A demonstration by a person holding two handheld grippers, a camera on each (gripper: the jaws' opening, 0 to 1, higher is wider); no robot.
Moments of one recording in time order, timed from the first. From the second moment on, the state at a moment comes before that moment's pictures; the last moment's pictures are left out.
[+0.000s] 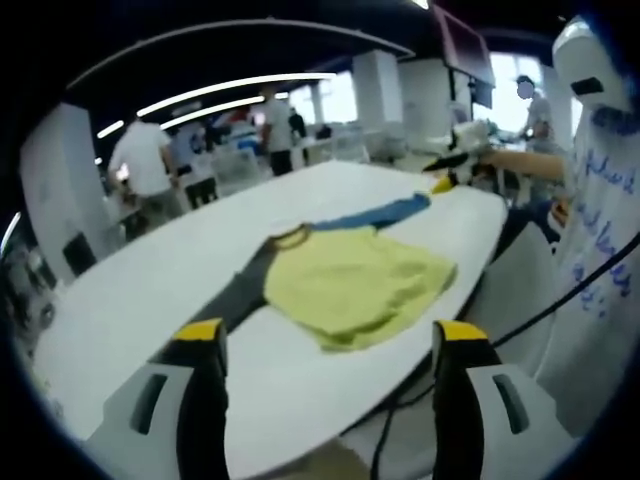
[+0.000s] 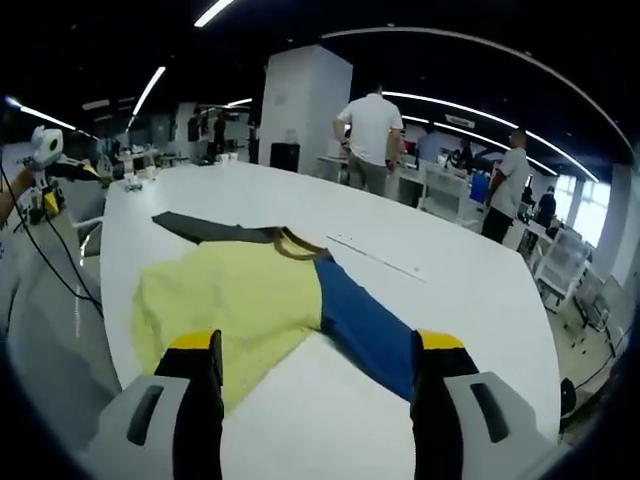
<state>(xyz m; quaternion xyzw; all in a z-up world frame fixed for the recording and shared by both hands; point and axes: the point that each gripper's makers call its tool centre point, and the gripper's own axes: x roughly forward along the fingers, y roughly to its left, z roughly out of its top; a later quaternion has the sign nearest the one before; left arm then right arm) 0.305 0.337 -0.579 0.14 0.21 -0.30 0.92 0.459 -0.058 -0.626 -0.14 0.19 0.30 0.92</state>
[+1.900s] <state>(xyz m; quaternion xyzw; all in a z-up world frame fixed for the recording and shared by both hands) 0.298 0.332 -0.592 0.15 0.22 -0.33 0.90 0.380 0.009 -0.569 -0.10 0.11 0.35 0.93</state>
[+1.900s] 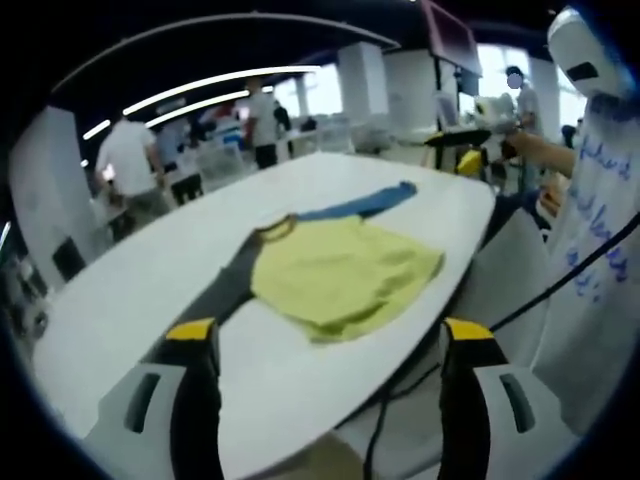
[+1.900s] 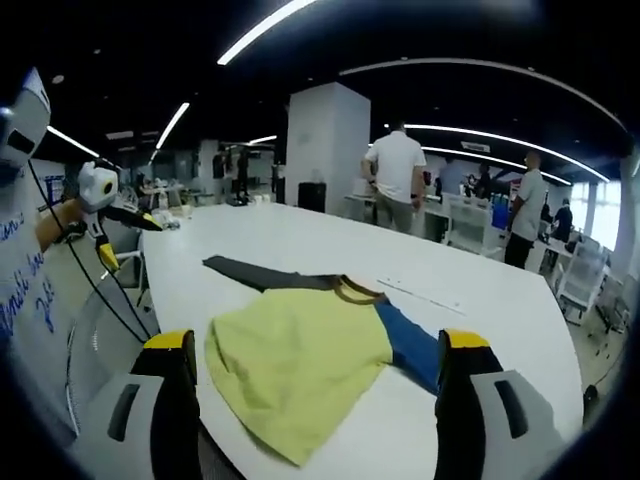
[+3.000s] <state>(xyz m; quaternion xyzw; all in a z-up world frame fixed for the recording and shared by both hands) 0.290 0.320 -0.601 0.13 0.24 -0.35 0.89 0.355 0.018 -0.589 -0.09 0.14 0.36 0.92</state>
